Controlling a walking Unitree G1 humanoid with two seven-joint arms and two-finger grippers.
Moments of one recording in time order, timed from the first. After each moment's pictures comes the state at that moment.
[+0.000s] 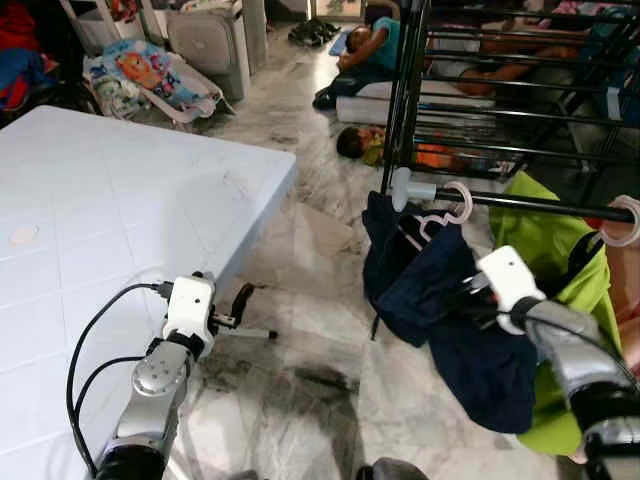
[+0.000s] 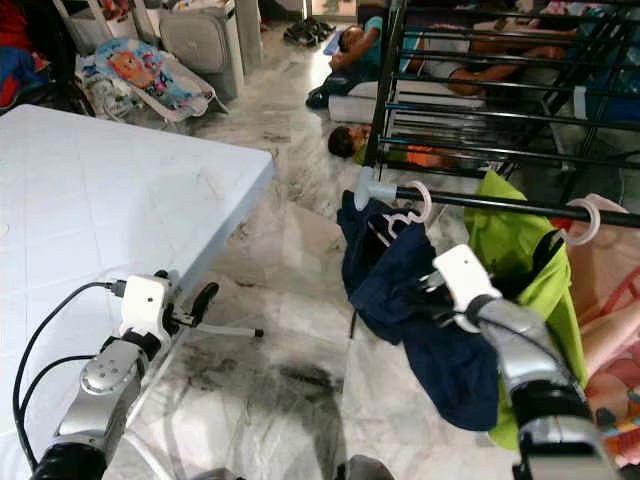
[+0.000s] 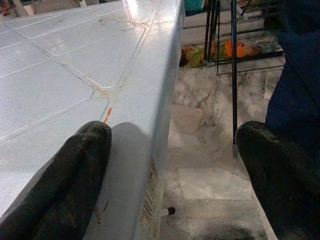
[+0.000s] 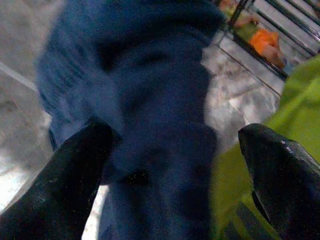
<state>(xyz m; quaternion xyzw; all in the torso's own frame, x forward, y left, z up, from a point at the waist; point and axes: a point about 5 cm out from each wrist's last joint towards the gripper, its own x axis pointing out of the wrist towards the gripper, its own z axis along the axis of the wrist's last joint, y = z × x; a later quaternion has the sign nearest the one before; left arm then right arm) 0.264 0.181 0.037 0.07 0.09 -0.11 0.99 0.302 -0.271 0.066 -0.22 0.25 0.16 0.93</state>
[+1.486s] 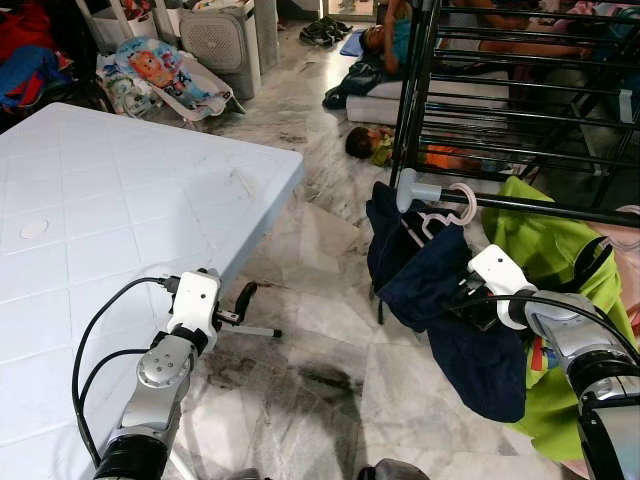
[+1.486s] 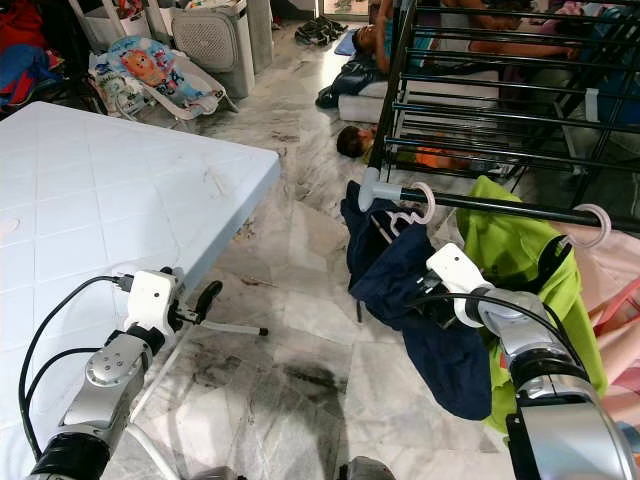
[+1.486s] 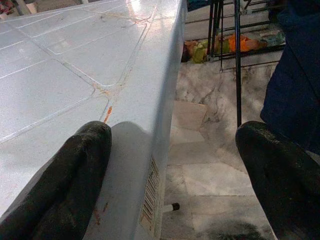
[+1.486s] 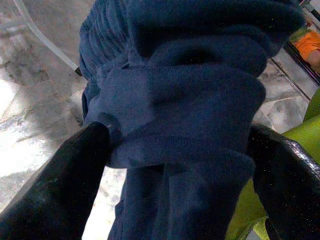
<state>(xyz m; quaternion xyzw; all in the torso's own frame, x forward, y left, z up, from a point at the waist) 0.271 0.178 0.037 0.08 0.10 -0.12 0.98 0.313 -0.269 0.062 -0.24 0.29 0.23 0.90</state>
